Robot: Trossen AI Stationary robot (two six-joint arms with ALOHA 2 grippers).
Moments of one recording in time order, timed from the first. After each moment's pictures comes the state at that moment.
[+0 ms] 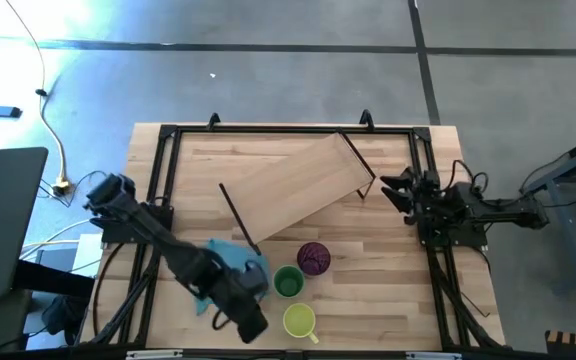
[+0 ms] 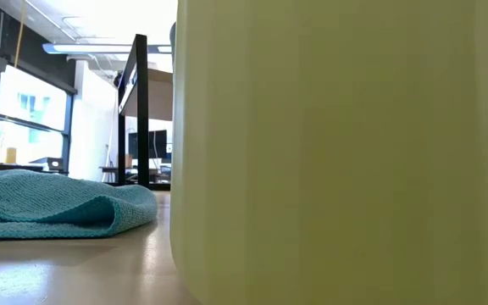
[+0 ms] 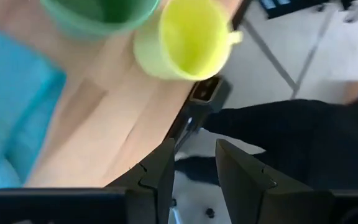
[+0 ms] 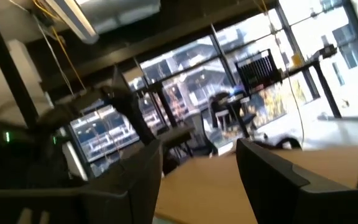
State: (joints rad) left arm -0.54 1.76 1.51 -0.73 -0.04 -1.32; right arm 0.04 0.01 0.02 0.32 0.28 0.33
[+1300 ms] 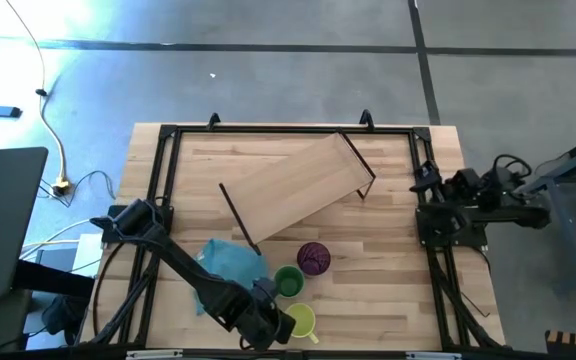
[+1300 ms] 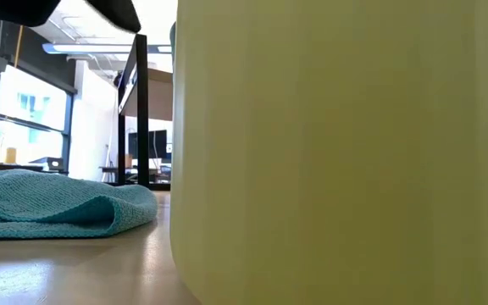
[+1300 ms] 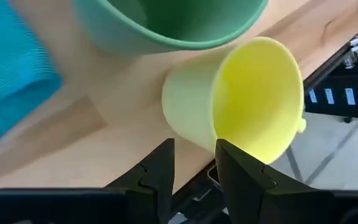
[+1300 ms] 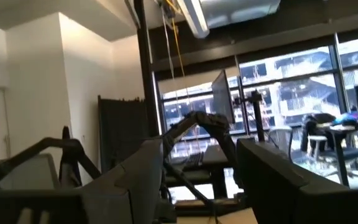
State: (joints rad) left arm -0.56 2.03 1.64 -0.70 -0.30 -1.69; right arm 0.04 0.02 0.38 0.06 -0.18 0.20
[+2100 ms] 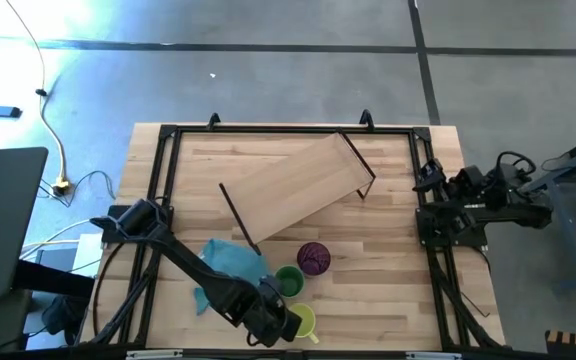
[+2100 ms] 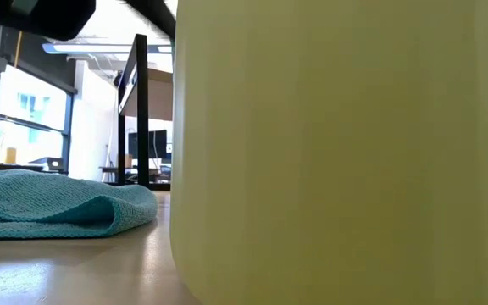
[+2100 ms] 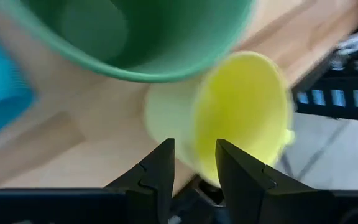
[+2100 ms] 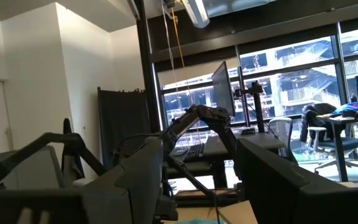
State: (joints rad) left arm -0.54 2.06 1.64 -0.62 -0.27 -1.65; right arm 0.04 0.03 0.43 -0.02 -0.19 0.20
